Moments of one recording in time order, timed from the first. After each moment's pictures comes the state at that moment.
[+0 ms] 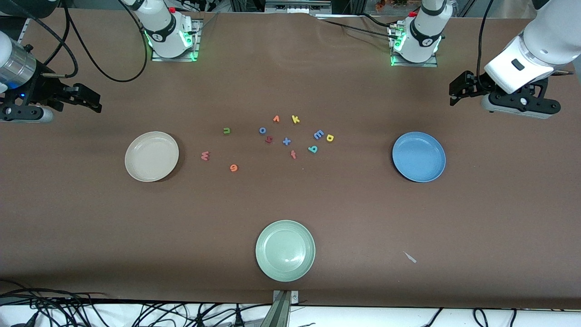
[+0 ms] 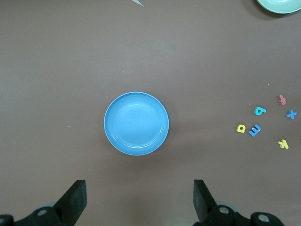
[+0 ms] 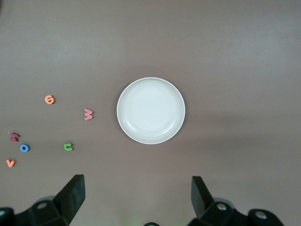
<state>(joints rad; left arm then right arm) -0.03 -0.06 -0.13 -1.70 -0.02 1.59 0.01 0.03 -0.02 0.03 -1.70 -0.02 1.60 0.07</state>
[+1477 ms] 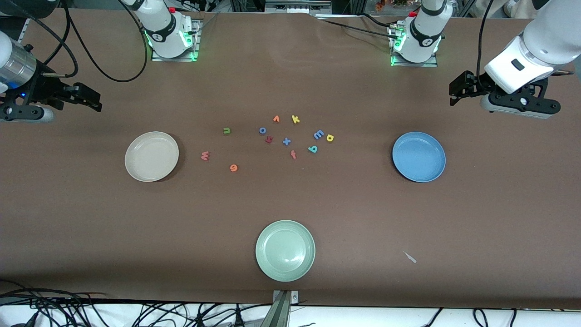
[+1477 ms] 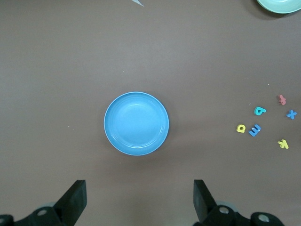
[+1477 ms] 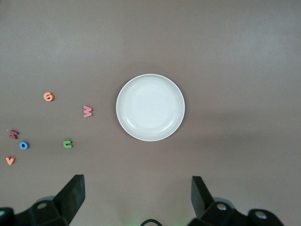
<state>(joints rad) -0.03 -0.06 -0.13 -1.70 -0.02 1.59 0.01 0.03 -0.02 0.03 -1.70 -0.02 1.59 0.07</state>
